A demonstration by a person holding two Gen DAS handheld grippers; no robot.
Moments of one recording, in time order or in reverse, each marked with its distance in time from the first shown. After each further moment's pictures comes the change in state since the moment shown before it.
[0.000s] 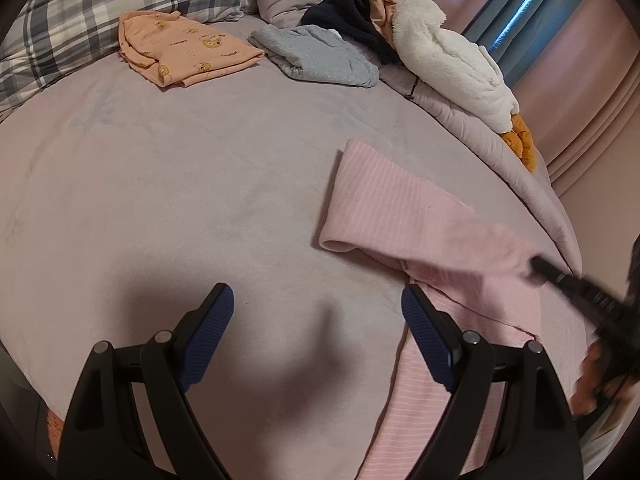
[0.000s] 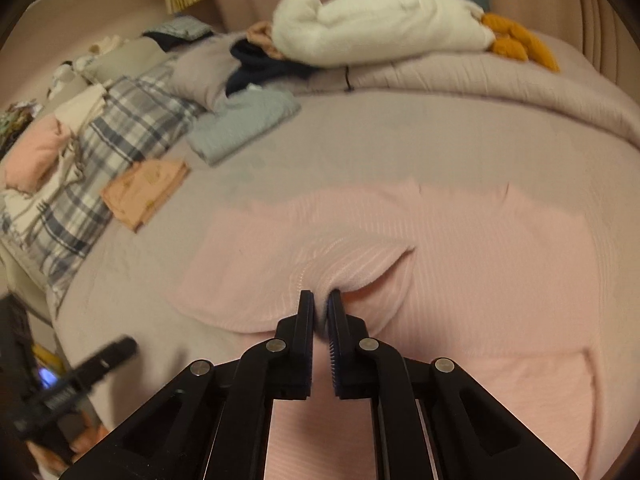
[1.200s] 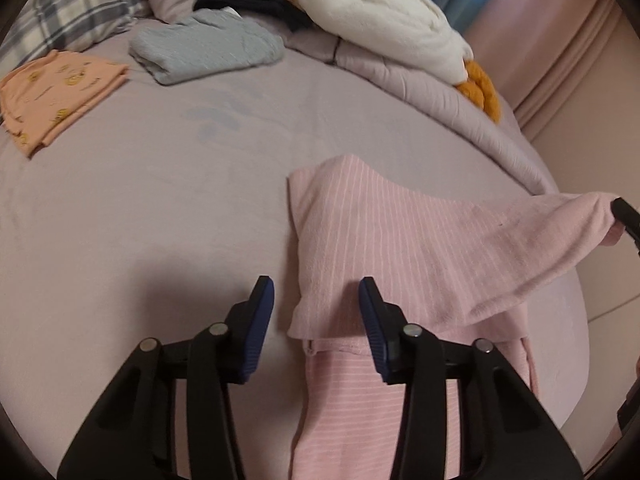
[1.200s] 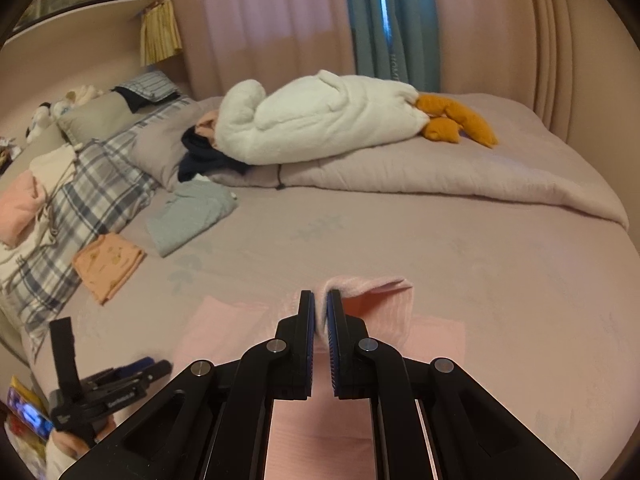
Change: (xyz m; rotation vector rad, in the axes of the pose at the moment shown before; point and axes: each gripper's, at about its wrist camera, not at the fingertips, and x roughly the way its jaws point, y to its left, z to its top) left arm 0.085 -0.097 0.044 0.205 0.119 -0.092; right arm -0.076 -0.063 0.059 0.006 -0.185 -0.164
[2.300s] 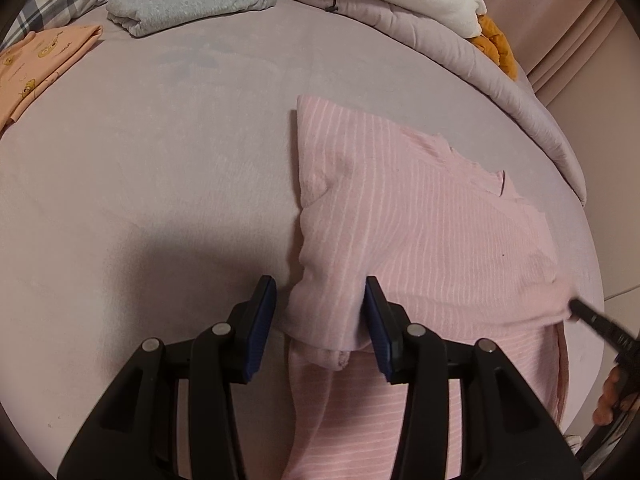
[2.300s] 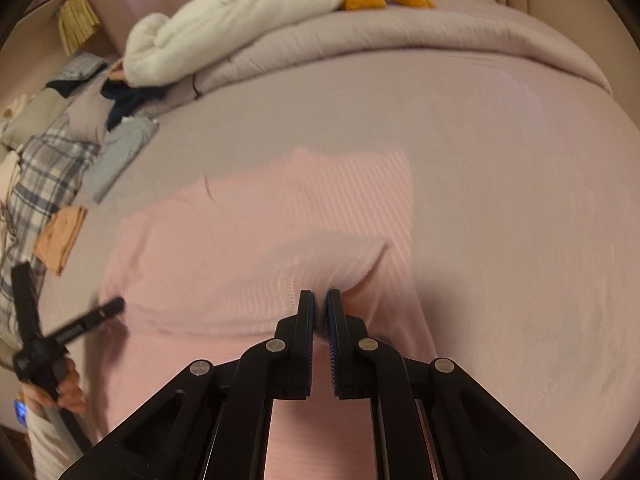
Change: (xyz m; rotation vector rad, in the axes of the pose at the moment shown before) left arm 0.050 -0.003 -0.012 0.012 0.121 0.035; right arm 0.053 -0.091 -0.097 0.222 0.290 -0.032
